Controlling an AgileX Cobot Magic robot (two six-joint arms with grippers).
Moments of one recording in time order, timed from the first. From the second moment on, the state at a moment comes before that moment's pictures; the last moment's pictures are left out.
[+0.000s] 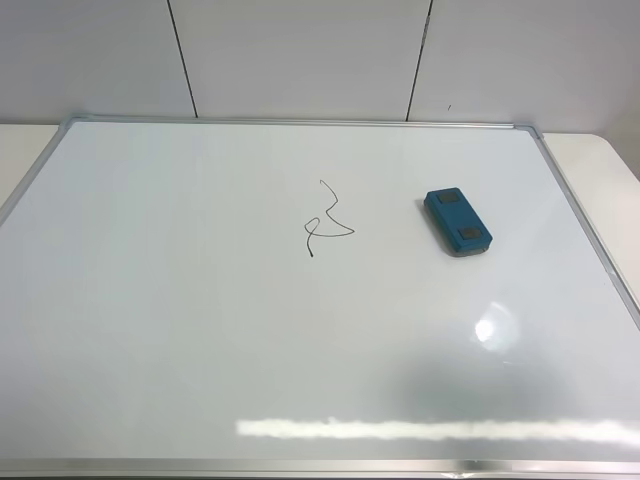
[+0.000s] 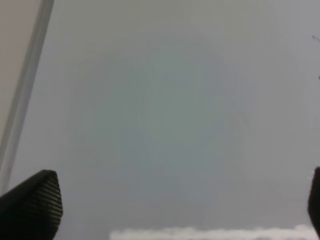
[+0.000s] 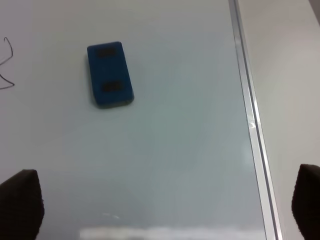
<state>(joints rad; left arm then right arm) 0.02 0.01 -0.50 -0.12 1.05 0.00 0.04 0.03 -0.50 0.04 1.06 -0.04</state>
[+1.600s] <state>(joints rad) 0.02 0.01 -0.50 -0.12 1.05 0.00 0.13 1.63 -1.20 0.25 0.88 -0.22</state>
